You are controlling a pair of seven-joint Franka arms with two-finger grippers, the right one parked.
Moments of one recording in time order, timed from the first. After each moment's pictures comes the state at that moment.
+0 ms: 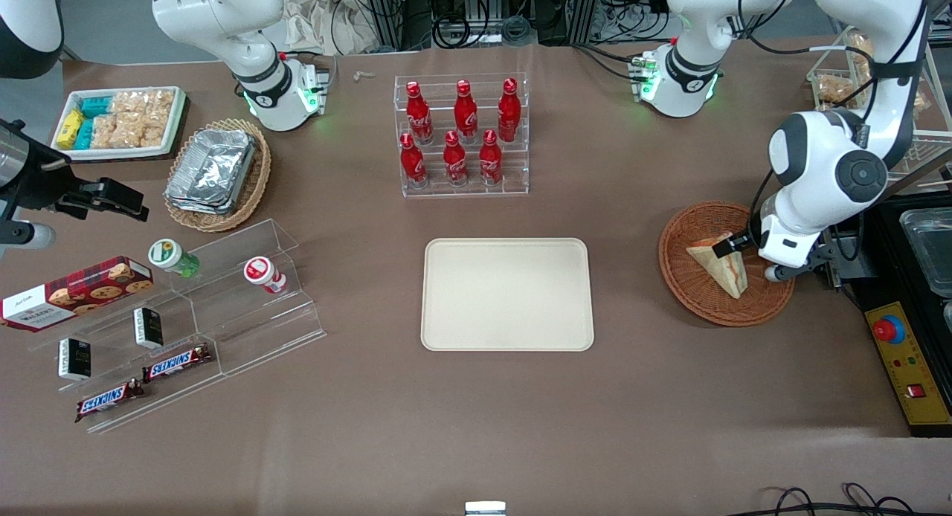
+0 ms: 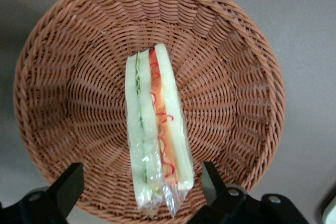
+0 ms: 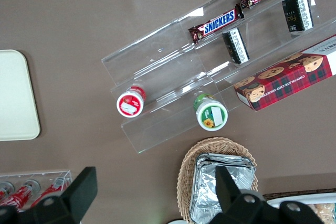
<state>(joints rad) 0.05 0.10 -0.04 -2.33 0.00 2.34 -0.40</state>
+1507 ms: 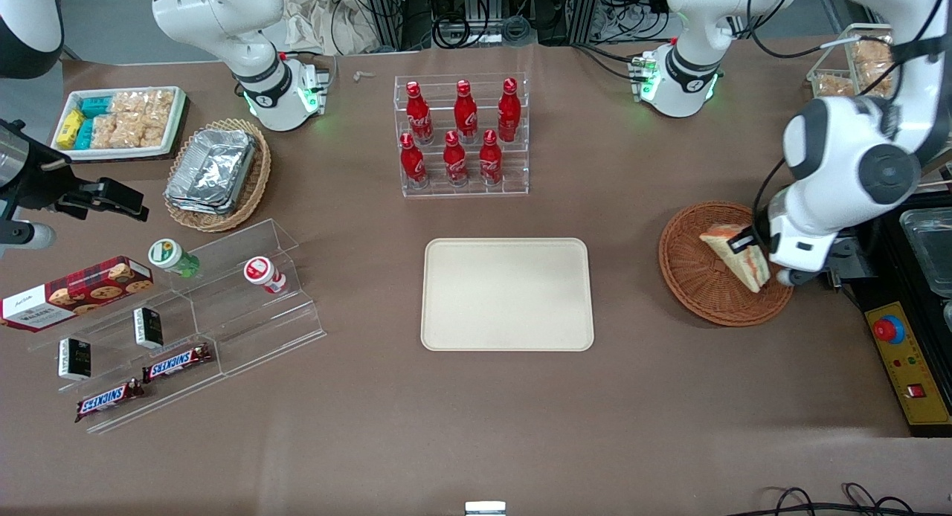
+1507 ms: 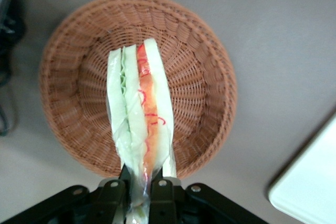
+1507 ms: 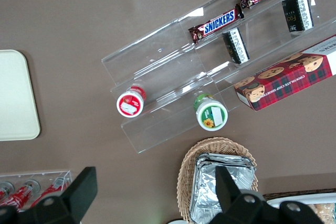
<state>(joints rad) -0.01 0.06 -0.05 -2.05 0.00 1.95 -0.54</state>
